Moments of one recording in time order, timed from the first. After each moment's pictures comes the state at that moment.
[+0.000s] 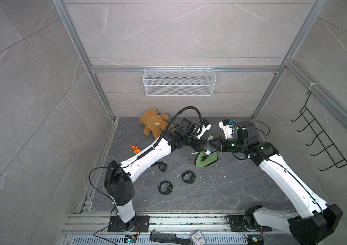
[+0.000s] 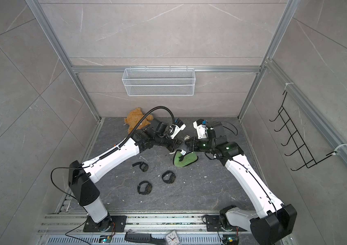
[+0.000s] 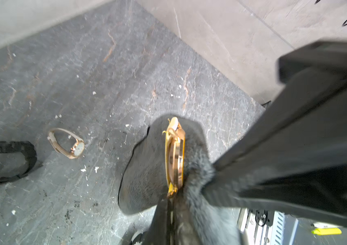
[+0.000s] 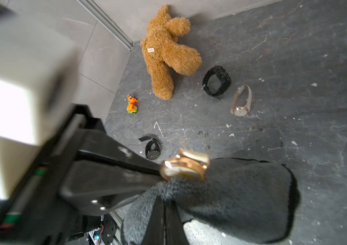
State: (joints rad) left arm -0.82 1.74 1.67 -0.59 0.38 -0.09; right arm 0.37 1.22 1.22 -0.65 -0.43 0.42
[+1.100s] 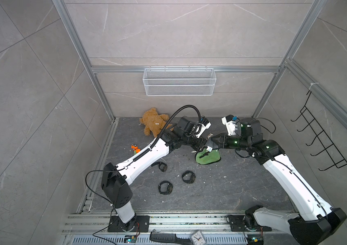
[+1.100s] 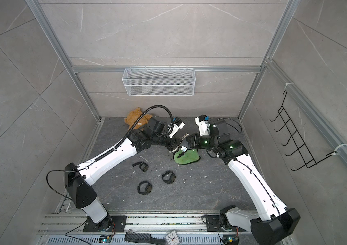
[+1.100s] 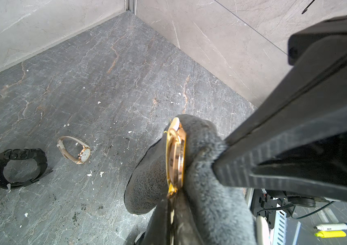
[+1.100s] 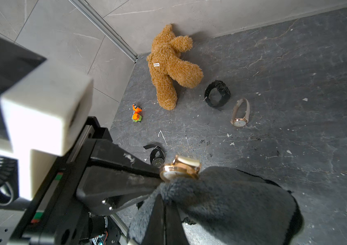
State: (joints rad) left arm -0.82 1.71 1.67 -0.59 0.37 -0.07; right arm 0.37 1.22 1.32 -0.69 -0.42 0.44
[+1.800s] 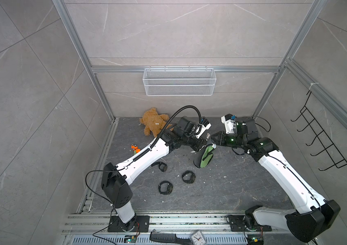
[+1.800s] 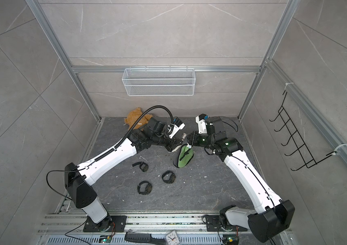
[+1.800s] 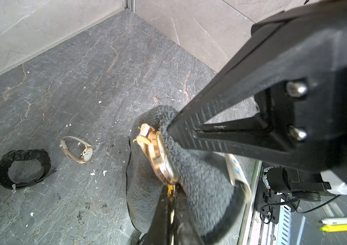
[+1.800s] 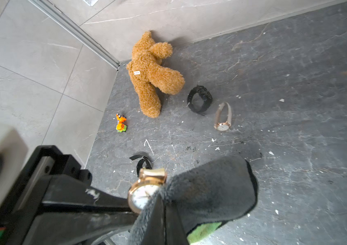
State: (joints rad) left arm -0.82 1.71 1.67 -0.61 0.37 -0.03; right arm 0.37 1.28 1.32 -0.67 -0.31 0.46
